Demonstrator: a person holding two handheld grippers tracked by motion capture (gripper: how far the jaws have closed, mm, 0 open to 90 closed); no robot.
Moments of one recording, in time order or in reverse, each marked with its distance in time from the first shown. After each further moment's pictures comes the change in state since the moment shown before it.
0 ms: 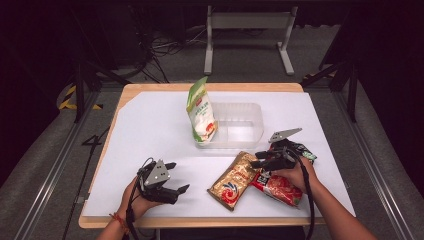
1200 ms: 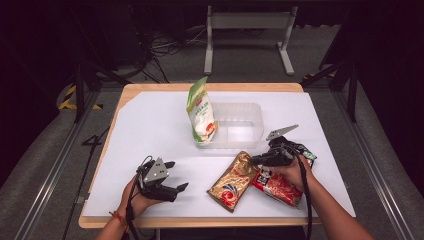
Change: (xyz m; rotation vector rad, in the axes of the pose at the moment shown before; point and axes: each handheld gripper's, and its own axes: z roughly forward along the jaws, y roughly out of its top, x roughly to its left) left arm 0.009 -0.003 0.001 0.002 0.000 -0.031; right arm -0.003 0.006 0.003 0.018 0.095 0.036
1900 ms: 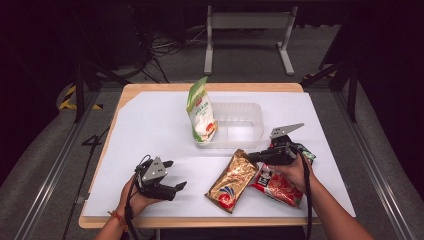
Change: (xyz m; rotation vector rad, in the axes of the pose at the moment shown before) left arm 0.004 -0.001 -0.001 0.001 0.008 -0.009; right arm 0.016 0.009 -0.015 -0.117 0.066 -0.049
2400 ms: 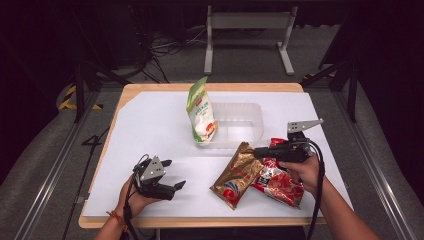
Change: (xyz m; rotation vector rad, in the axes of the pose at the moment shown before) left arm 0.001 0.001 -0.003 -0.009 0.015 -0.005; right arm 0.011 0.009 -0.039 -0.177 0.135 0.009
